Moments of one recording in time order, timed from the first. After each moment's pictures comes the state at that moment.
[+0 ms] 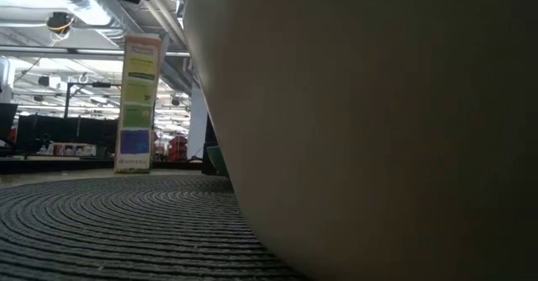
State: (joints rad) left arm -0.23 0.73 0.96 -0.82 -1.02 -0.16; right arm -0.11 1.20 0.33 0.97 -0.23 -0.32
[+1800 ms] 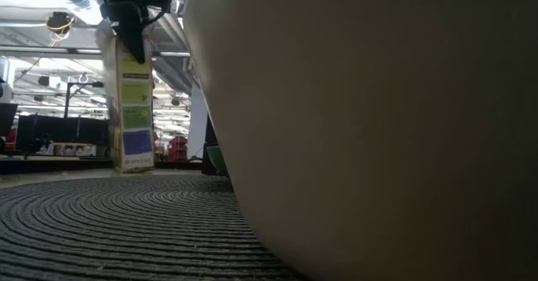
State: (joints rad) left arm 0.48 1.16 1.24 -1.26 -0.31 0.26; right arm -0.11 1.20 0.33 1.00 -0.22 -0.35
